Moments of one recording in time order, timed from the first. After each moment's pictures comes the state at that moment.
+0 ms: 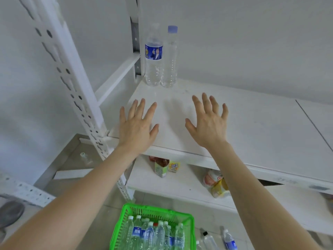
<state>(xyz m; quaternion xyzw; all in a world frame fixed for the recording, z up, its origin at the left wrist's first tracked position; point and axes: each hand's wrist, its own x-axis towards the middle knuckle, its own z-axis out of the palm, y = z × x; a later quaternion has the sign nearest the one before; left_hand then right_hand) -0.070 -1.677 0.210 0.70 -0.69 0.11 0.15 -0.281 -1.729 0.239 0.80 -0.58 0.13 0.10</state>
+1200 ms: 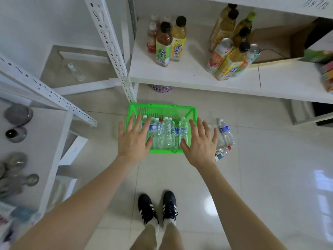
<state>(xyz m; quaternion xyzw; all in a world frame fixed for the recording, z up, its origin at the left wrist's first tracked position) -0.079 -1.321 -0.041 0.68 -0.73 -0.07 -0.01 -0.300 -1.323 -0.033 0.72 -0.69 0.02 -0.07</state>
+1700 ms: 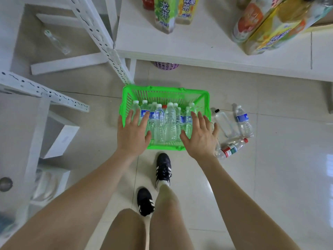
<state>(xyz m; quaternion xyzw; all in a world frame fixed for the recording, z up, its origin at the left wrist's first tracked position) -0.084 -1.386 -0.191 0.69 -0.71 -0.13 -0.09 -0.303 -1.397 -0.184 0.70 -0.69 -0.03 -0.18</state>
